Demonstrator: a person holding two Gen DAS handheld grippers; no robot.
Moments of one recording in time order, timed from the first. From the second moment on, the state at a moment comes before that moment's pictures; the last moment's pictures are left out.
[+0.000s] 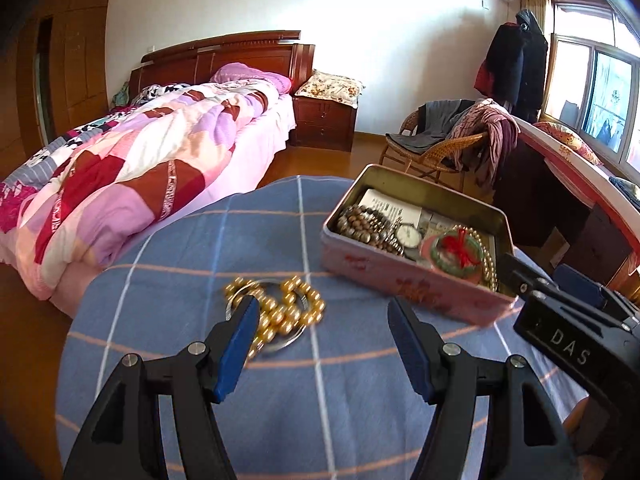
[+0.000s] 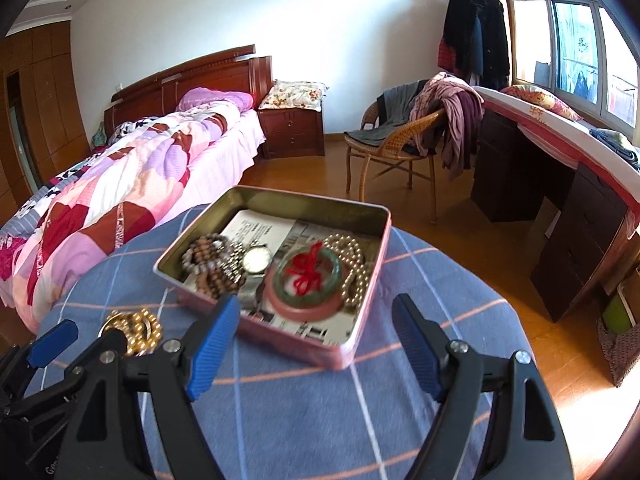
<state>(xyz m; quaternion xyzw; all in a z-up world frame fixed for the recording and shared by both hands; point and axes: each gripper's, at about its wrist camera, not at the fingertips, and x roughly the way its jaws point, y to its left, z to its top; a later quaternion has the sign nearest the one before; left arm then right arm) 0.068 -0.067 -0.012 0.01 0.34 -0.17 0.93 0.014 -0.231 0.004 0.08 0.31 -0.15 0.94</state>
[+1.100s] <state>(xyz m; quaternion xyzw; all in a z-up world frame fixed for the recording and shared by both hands) 0.021 0.022 -0.035 0.01 0.37 -0.11 0.92 -0.026 -0.176 -0.009 0.06 0.34 -0.10 0.93</state>
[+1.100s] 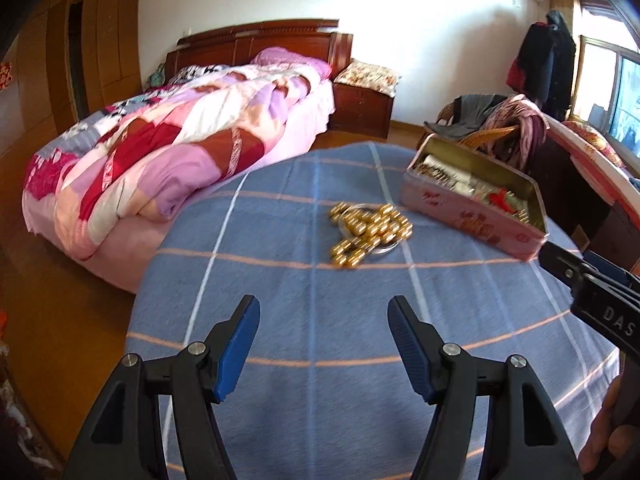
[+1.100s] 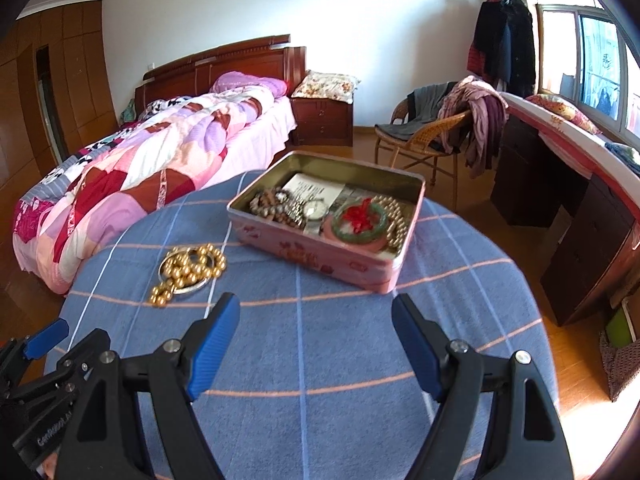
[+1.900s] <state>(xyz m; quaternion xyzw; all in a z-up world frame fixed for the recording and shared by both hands) 0.055 0.062 -0.058 -0.01 0.40 -0.08 0.91 0.064 -0.118 -0.042 0.07 0.39 0.03 0.92</state>
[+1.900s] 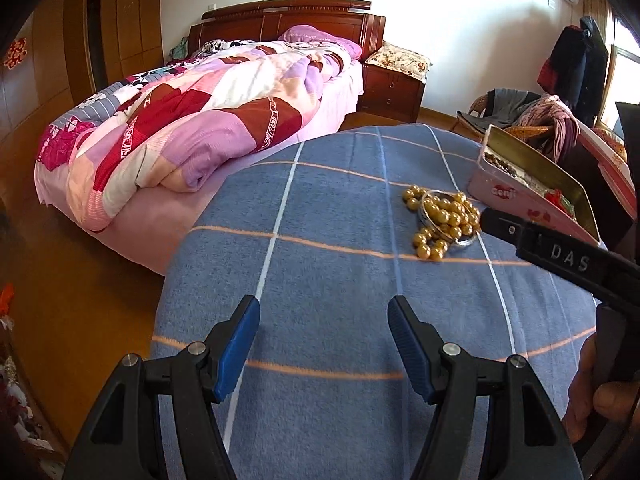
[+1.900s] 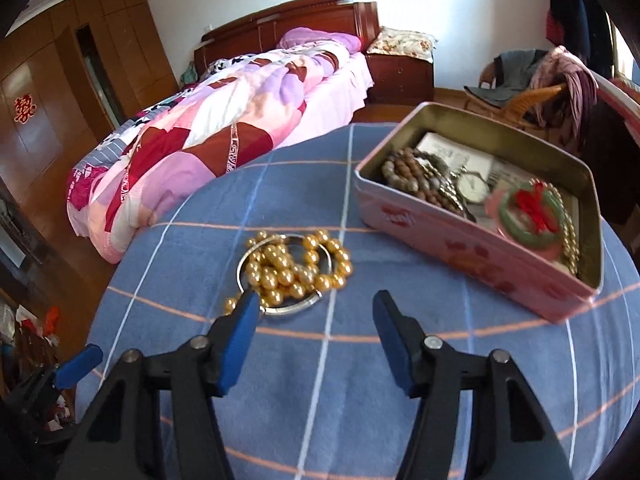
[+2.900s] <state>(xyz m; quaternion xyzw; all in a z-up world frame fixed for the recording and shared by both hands) 0.133 -0.005 -0.058 -0.03 0.41 -0.21 0.88 0.049 -0.168 -0.046 0.11 0.38 -0.04 0.92</state>
